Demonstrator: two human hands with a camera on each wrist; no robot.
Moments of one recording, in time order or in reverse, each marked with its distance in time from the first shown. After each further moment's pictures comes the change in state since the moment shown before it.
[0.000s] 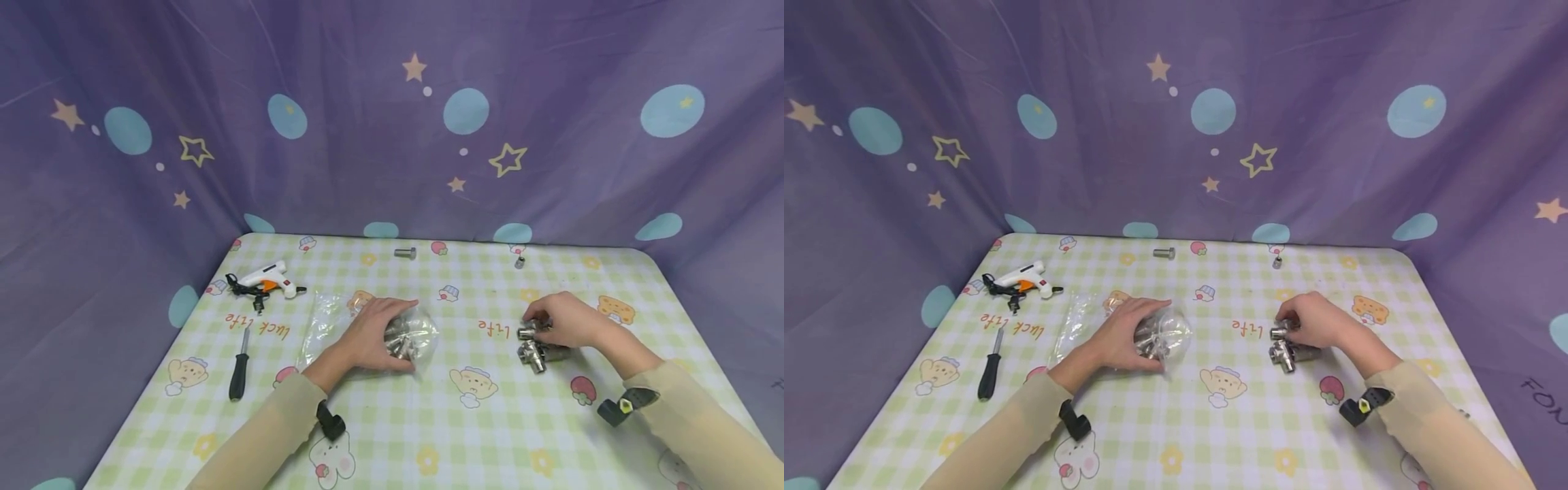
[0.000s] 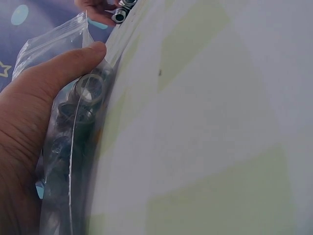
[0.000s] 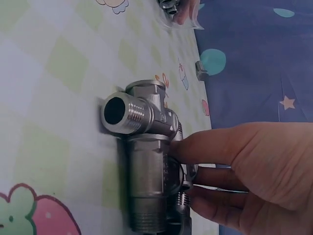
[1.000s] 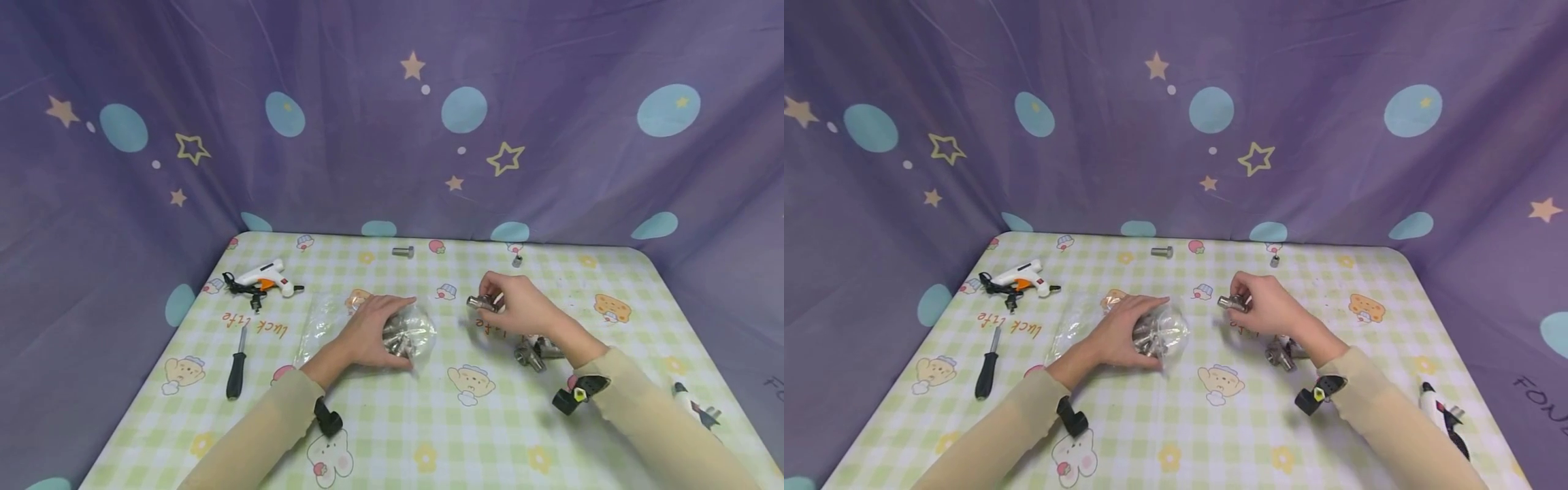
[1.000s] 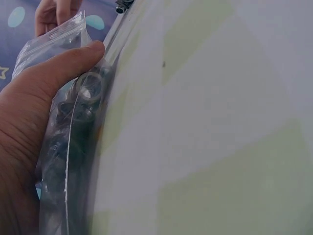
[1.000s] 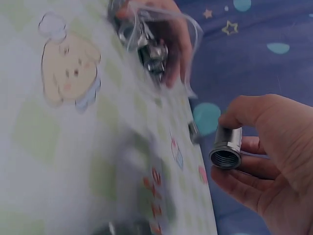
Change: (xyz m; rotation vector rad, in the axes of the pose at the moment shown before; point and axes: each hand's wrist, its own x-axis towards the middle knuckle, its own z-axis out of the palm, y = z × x) left_hand 0.003 -0.003 0.000 0.005 -0.004 -0.005; right_hand 0.046 -0.055 0.008 0.206 0.260 -0.102
